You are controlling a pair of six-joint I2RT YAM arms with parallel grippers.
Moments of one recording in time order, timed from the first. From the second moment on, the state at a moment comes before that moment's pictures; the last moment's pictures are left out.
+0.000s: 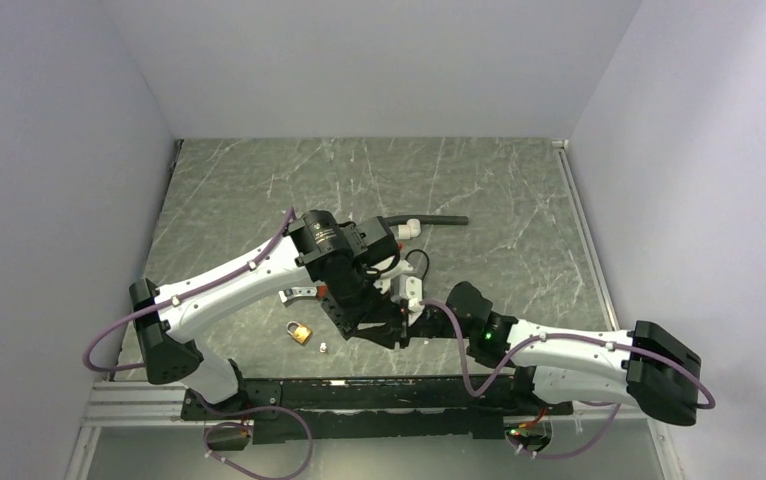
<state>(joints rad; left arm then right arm) -1.10 1.54 1.63 -1.46 0.23 -0.20 1.11 1.05 0.39 0.70 -0.44 0.03</state>
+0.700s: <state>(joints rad) -1.07 1.54 1.63 -1.50 0.18 -0.19 1.21 1.04 0.44 0.58 -0.35 -0.05</state>
